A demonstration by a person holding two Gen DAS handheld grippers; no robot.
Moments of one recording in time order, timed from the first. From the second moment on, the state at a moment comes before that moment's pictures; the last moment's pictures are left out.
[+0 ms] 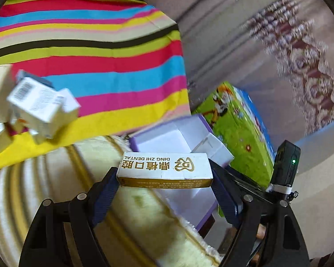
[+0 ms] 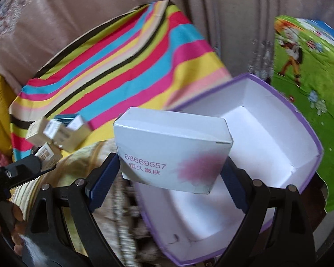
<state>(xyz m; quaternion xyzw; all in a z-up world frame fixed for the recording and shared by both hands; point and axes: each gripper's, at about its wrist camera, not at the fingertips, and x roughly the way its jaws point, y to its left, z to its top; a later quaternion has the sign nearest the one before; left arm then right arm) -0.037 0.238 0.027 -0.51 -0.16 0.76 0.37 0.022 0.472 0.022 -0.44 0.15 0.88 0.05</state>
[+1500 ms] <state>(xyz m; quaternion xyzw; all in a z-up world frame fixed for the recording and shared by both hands) -0.030 0.189 0.048 -0.45 -0.13 0.84 0.28 0.029 0.446 0.032 -0.44 0.14 0.89 0.02</state>
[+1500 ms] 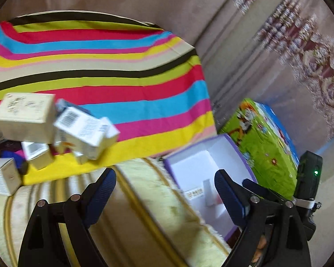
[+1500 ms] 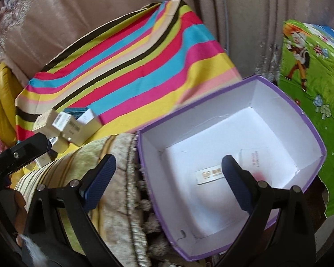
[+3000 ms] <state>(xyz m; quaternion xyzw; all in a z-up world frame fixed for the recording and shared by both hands) -0.008 -0.065 0.020 -0.44 -0.22 0.87 0.03 -0.039 0.290 0.022 -0.50 0.00 0.86 -0.08</state>
